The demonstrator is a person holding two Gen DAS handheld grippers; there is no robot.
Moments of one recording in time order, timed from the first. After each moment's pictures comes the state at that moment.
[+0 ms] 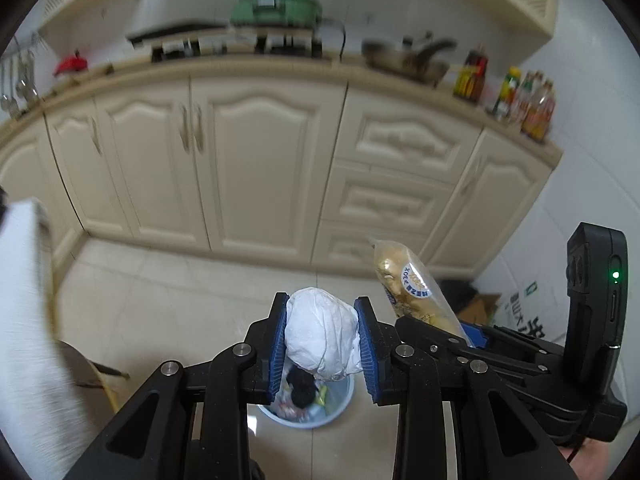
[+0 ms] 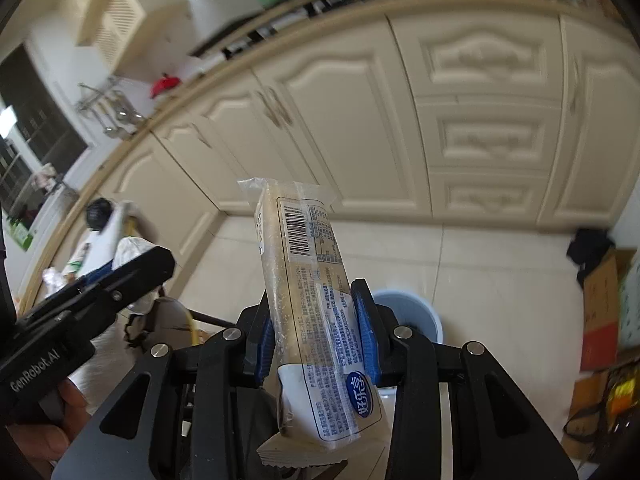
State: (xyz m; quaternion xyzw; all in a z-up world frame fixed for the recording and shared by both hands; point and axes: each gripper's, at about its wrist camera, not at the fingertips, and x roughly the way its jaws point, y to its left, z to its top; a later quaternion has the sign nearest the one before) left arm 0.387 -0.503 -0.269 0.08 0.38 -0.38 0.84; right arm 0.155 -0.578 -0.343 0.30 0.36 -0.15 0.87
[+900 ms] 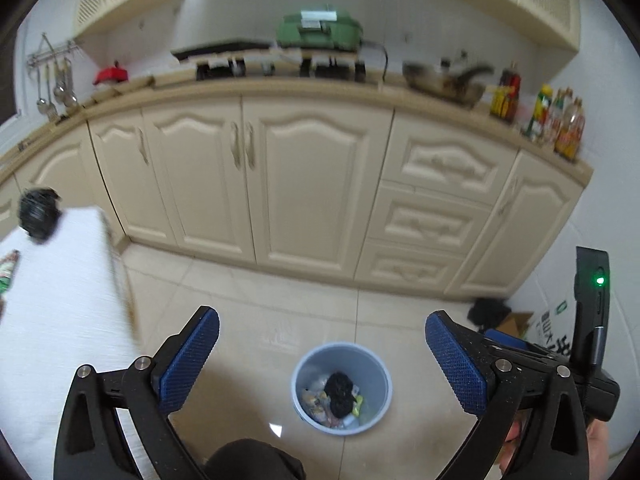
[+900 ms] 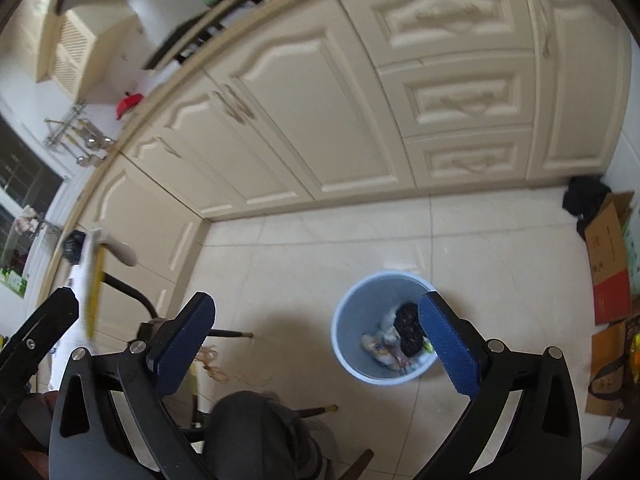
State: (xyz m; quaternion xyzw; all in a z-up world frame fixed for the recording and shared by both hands) left arm 0.396 -0.462 -0.214 0.09 0.34 -0.33 0.88; right arm 0.158 -0.577 -0.321 0.34 0.34 -0.18 0.86
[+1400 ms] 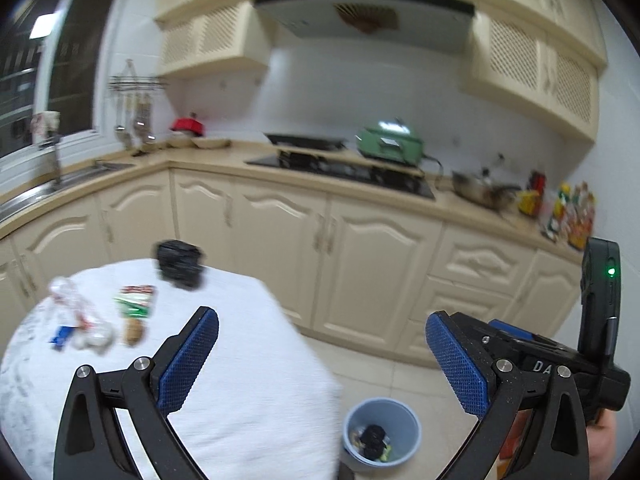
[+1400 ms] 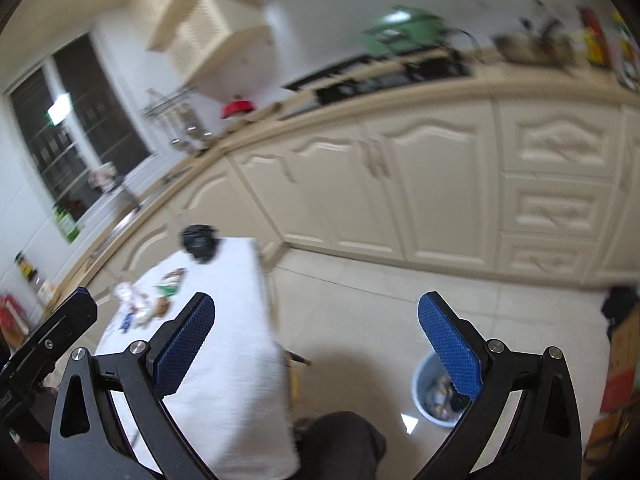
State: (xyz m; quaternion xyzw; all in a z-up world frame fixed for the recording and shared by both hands) left arm 0.290 -0.210 -0.121 0.00 0.23 -0.25 0.94; right arm 0.204 -0.416 -0.174 0.22 0.27 -0.06 0.94
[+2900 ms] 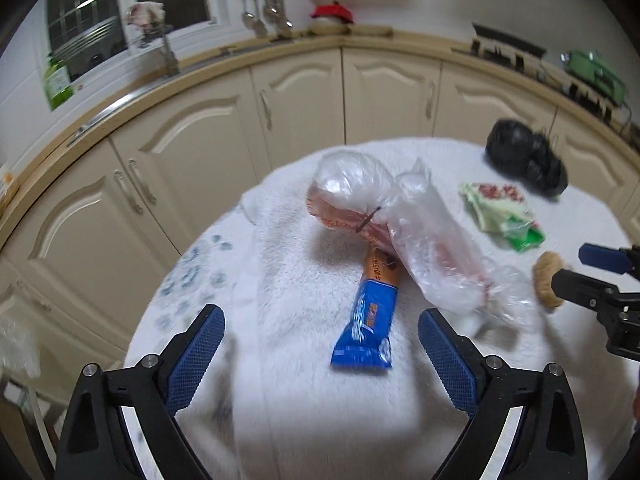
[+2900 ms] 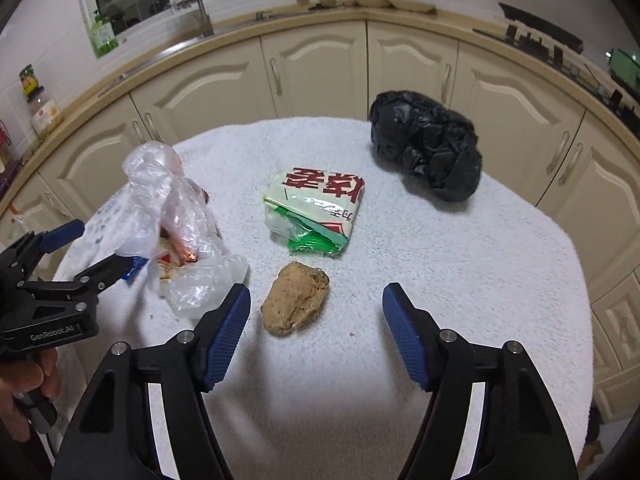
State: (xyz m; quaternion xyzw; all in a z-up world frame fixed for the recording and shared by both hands) left arm 0.519 0.006 -0.220 0.07 0.41 -0.04 0.91; right arm 0.488 -0.144 -0.281 0.02 0.46 0.07 0.89
